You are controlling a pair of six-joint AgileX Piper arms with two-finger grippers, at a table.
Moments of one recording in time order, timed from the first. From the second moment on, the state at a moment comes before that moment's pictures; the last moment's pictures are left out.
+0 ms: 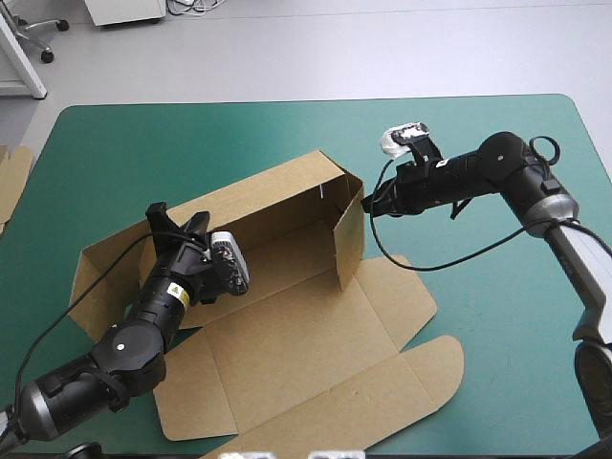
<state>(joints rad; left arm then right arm) -0.88 1.05 -0.67 1.50 0.67 -0.43 0.22 1.64 -1.43 0.80 1.00 -0.72</state>
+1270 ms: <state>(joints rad) -0.88 1.05 -0.67 1.50 0.68 -0.44 0.22 1.64 -1.42 0.91 1.08 -0.92</state>
